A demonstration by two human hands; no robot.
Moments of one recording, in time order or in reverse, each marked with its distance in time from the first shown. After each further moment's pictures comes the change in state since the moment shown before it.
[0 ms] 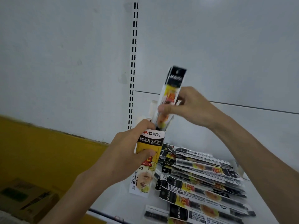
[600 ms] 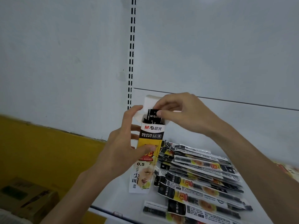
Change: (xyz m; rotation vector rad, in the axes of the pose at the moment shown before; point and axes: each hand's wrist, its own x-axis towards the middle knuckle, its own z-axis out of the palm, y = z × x) left_hand 0.001 -0.003 0.008 -0.093 0.198 -0.009; right_hand -0.018 -0.006 0.007 -0.004 -0.003 0.035
